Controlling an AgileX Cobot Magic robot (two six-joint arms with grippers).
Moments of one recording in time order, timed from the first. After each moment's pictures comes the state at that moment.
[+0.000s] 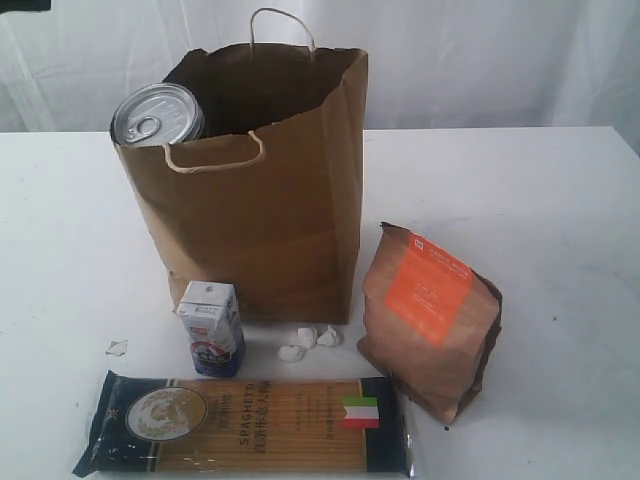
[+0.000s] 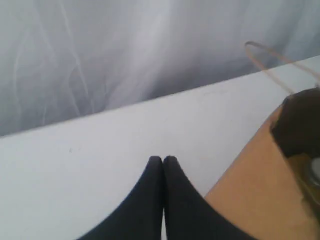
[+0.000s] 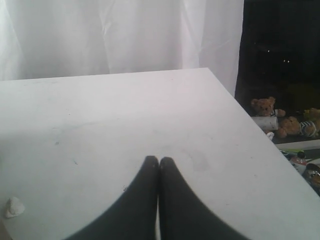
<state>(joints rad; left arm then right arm) 0.06 1.51 -1.42 -0.89 0.71 0.89 -0.03 0.09 -0.05 -0.38 0.22 0.45</state>
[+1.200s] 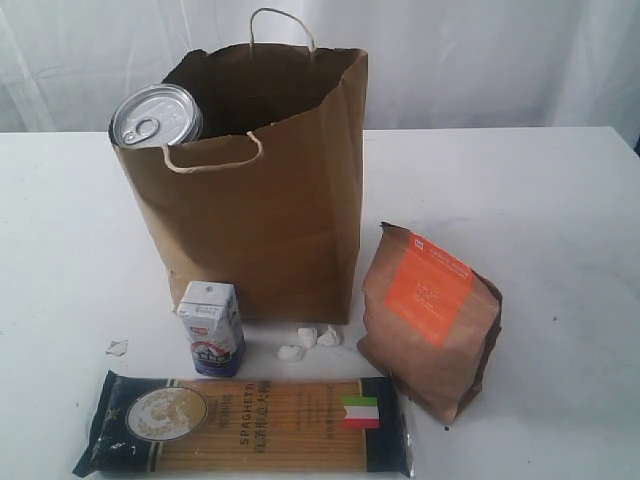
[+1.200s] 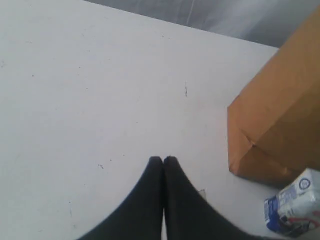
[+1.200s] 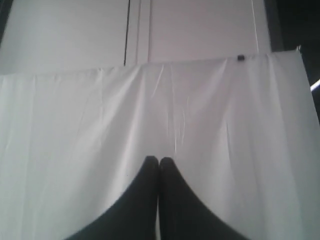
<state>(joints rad) 0.06 0.46 -0.32 -0.41 0.38 0.19 -0.03 0.62 -0.61 -0.26 -0.62 0.37</state>
